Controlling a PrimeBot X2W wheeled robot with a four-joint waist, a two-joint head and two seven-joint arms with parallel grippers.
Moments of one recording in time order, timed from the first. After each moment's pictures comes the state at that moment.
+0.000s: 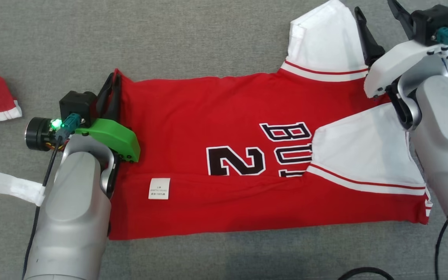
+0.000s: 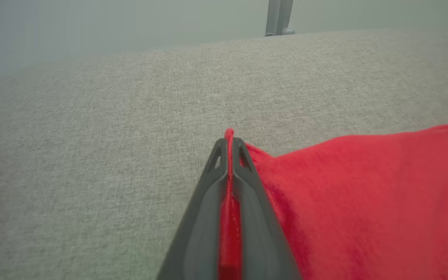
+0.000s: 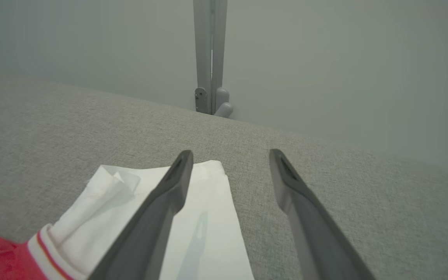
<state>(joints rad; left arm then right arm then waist) -0.71 0.08 -0.11 0.79 -0.09 -0.12 -0.26 -0.92 -0.28 0.27 0.74 0.25 0.13 -0.17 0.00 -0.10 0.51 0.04</state>
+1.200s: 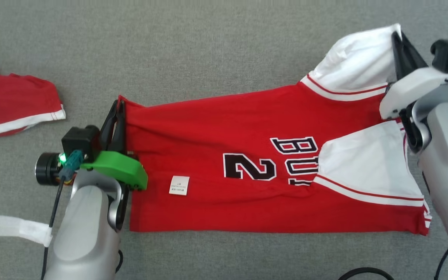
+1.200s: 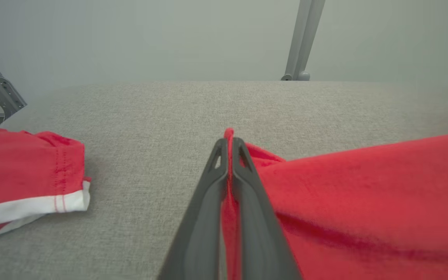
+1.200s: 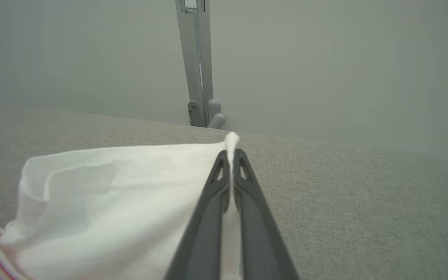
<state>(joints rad) -0.53 0.05 -0.11 0.60 -0.16 -0.08 -0.26 -0.89 -0.29 0.19 0.91 0.30 0.13 -0.26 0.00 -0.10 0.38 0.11</state>
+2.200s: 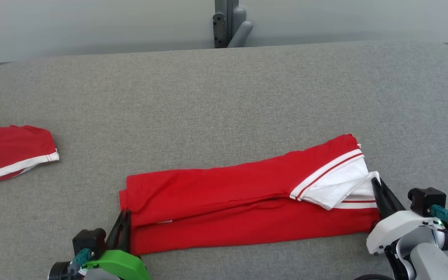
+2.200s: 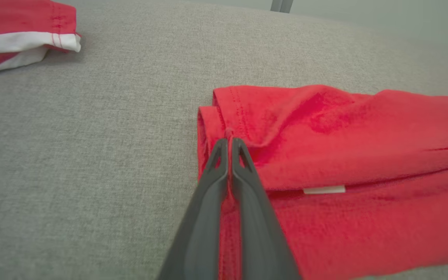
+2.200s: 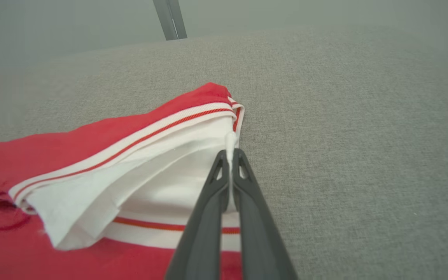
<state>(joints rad) -0.14 0.05 -0.09 0.58 -0.21 -0.10 -0.26 -0.23 -0.19 0.08 0.59 0.32 0.13 -0.26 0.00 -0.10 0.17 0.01</state>
